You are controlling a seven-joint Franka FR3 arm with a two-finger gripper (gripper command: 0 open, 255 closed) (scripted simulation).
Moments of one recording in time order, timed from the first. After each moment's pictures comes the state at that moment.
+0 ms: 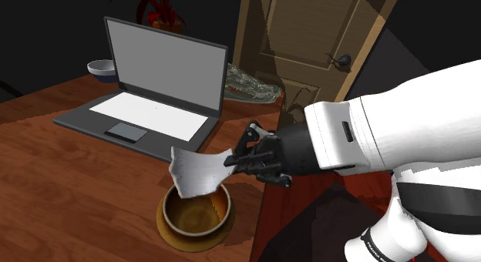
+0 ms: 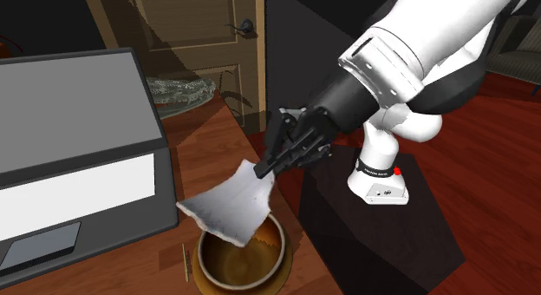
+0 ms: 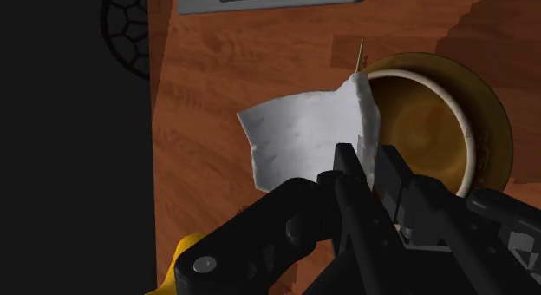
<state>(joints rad) 0.79 -0.53 0.24 -2.44 -0.55 2.56 -0.78</state>
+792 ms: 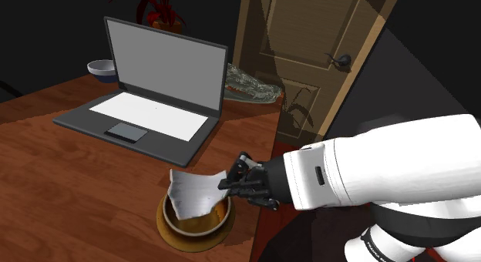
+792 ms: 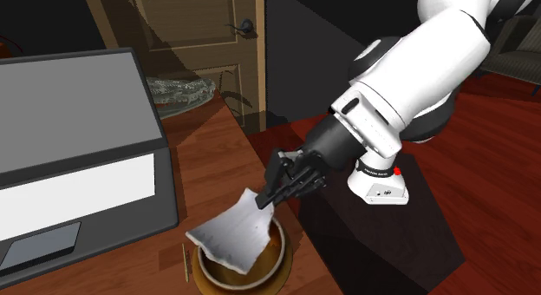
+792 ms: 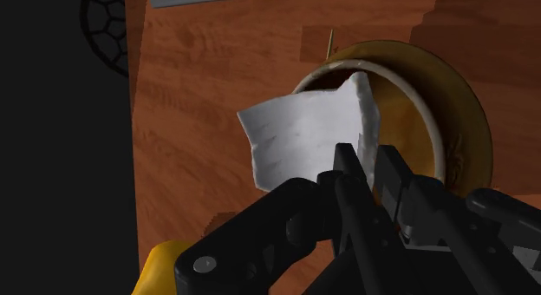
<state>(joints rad) 0.71 -0.48 0.31 -2.53 -0.66 2.70 -0.63</state>
